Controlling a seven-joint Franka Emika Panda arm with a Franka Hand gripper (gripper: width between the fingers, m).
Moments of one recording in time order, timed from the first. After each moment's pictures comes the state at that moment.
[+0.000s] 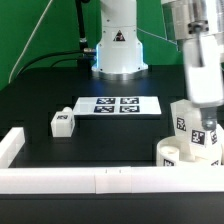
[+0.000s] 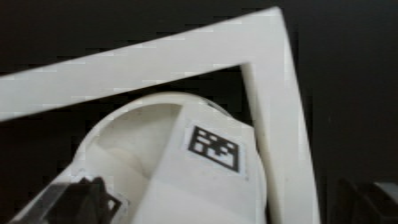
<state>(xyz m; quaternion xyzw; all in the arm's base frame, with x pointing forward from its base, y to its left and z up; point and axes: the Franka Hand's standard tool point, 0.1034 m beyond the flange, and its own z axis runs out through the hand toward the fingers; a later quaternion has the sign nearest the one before) 0.635 0.105 0.091 -0.65 0.75 0.03 0.09</state>
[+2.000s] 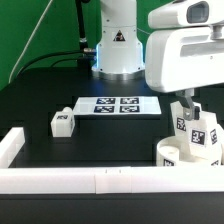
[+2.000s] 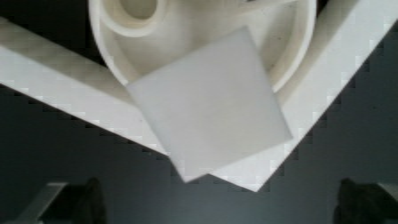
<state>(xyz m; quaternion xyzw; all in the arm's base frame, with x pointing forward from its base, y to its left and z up) 0.642 0.105 0.099 -0.97 -0.25 -0.07 0.00</state>
